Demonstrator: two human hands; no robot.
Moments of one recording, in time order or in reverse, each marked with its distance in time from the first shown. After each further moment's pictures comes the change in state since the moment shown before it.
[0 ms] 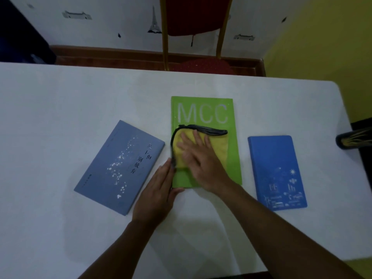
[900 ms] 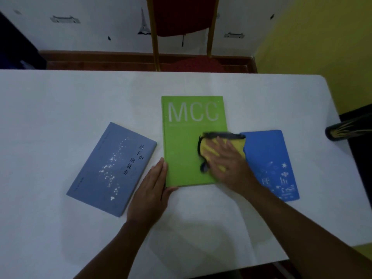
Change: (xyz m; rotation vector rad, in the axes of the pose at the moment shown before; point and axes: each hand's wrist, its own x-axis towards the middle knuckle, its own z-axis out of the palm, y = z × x) left_hand -0.004 -0.005 0.006 0.058 0.003 -0.003; right_hand -0.044 0.083 -0.040 -0.286 0.186 -0.201
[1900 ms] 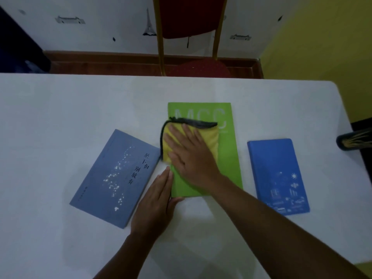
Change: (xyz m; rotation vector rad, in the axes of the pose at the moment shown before) left_hand 0.001 0.001 -0.003 -0.035 -0.006 -0.015; right_hand 0.092 -0.074 0.046 -0.188 -0.172 -0.034
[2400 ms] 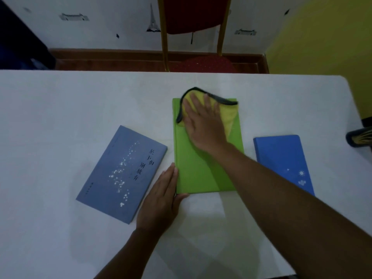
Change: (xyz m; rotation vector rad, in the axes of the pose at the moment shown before) left_hand 0.002 0.000 -0.001 -0.013 -0.046 0.008; right_hand 0.061 0.034 -0.018 -0.042 -0.015 0.259
